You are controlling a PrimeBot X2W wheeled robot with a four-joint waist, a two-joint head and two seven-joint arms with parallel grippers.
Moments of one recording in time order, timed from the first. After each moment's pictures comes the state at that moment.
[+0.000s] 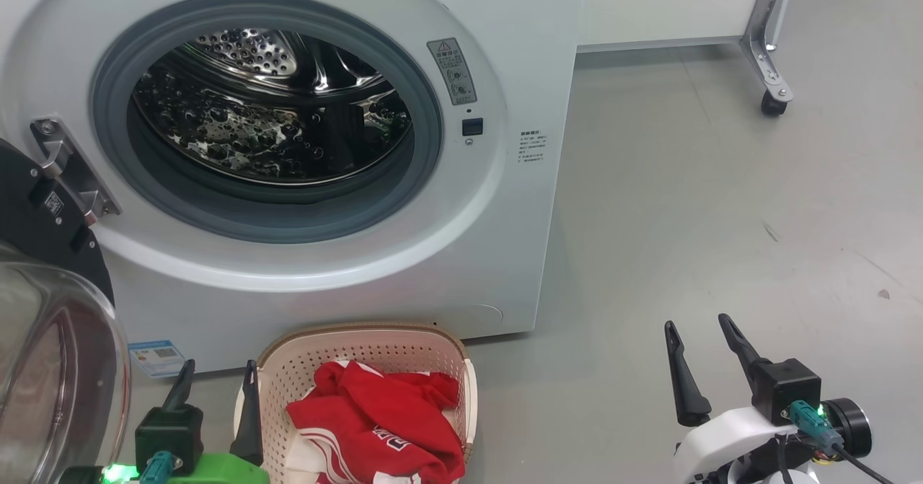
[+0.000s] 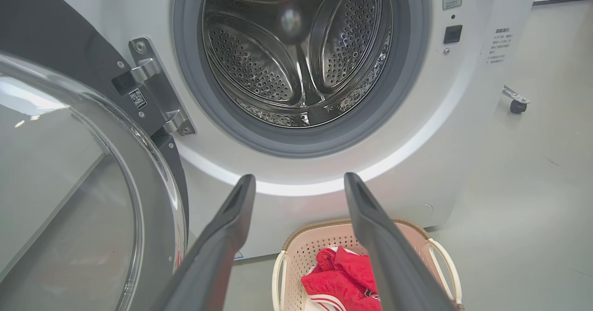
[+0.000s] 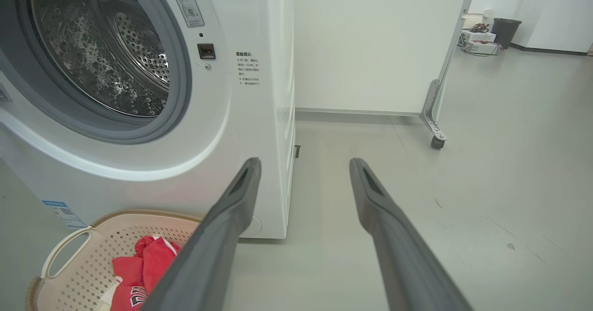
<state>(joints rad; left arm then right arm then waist) 0.12 0.10 -0.13 0.02 -0.19 0.11 -0.02 0.05 -0.13 0.27 0.15 0.28 -0.12 -0.16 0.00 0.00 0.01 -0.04</state>
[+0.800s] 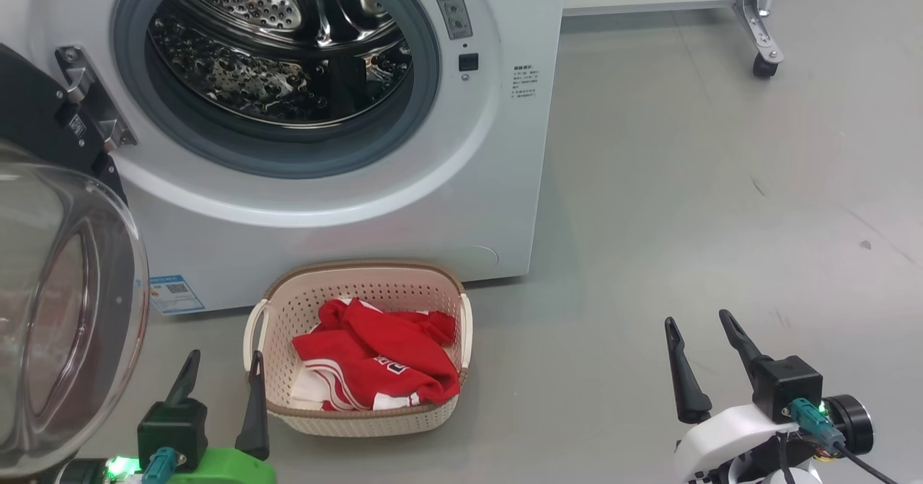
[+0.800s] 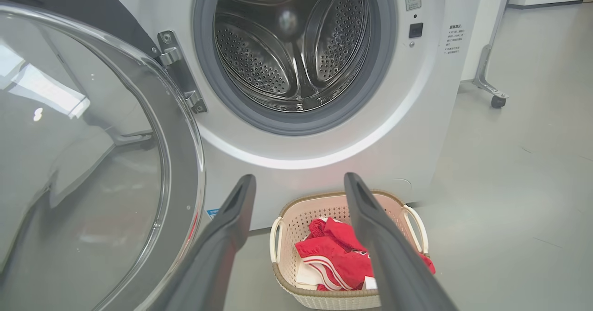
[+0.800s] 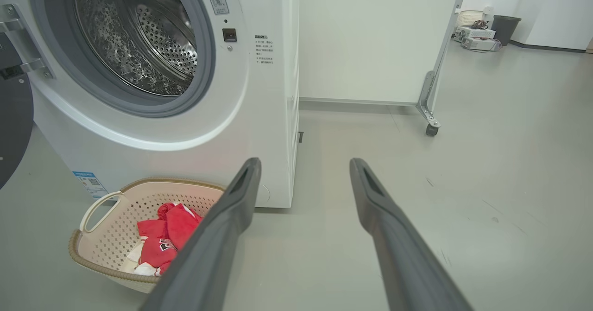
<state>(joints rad) 0.13 0.09 -0.13 -0.03 -0.18 0.11 0.00 0.06 -0.13 0.27 0.13 0.27 -0.12 -0.15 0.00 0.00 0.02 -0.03</state>
